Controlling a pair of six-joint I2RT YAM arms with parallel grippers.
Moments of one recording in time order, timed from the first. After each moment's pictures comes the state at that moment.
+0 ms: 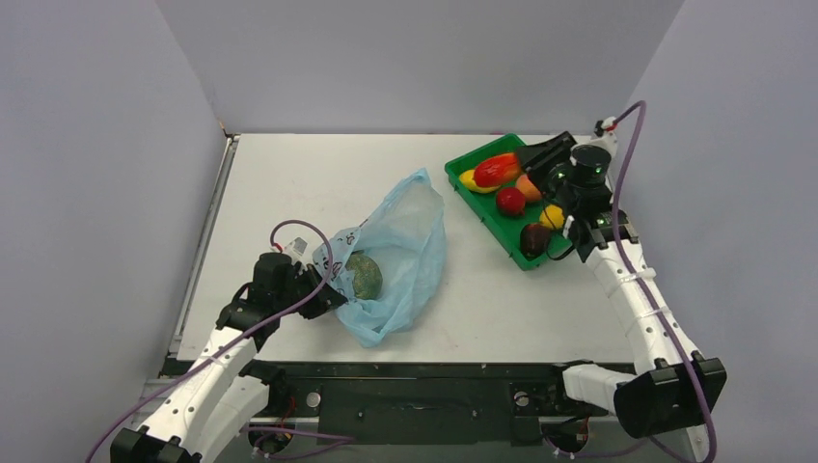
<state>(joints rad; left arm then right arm) -0.30 0.75 0.46 -0.45 0.35 -0.83 0.25 1.17 1.16 -0.21 0.02 0.88</state>
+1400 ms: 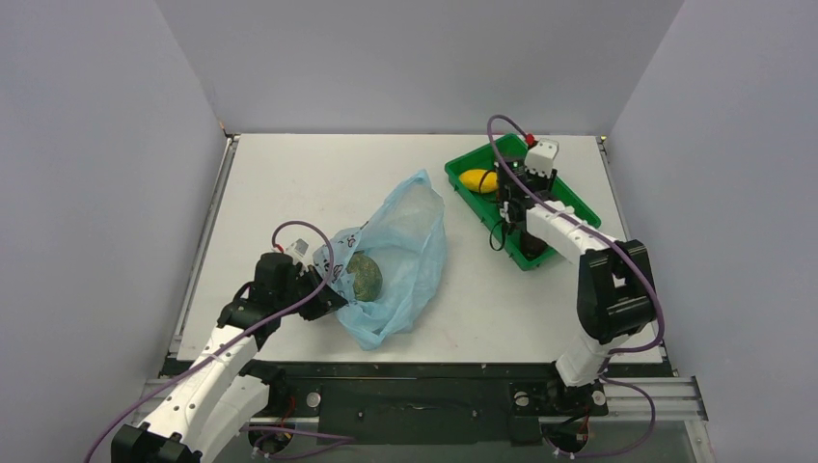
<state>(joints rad) -0.30 0.77 0.46 -0.47 0.36 -0.82 0.28 1.70 1.18 -0.19 0.83 0.36</state>
